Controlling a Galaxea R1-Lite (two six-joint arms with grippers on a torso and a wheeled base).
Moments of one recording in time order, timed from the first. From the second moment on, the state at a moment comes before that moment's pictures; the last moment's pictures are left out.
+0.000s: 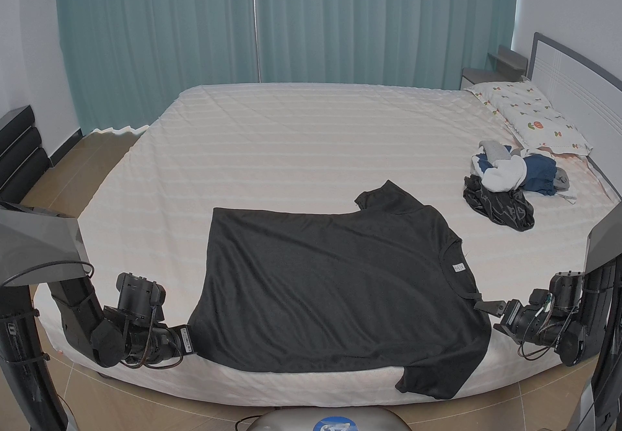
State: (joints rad) left arm -0.19 2.13 -0.38 -0.79 -0.07 -0.49; right arm -0.12 2.31 -0.11 -1.55 0.43 0.64
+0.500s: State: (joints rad) left arm -0.16 2.08 -0.40 -0.79 -0.08 -0.58; right arm -0.12 2.36 -0.09 -1.55 0.41 0.54
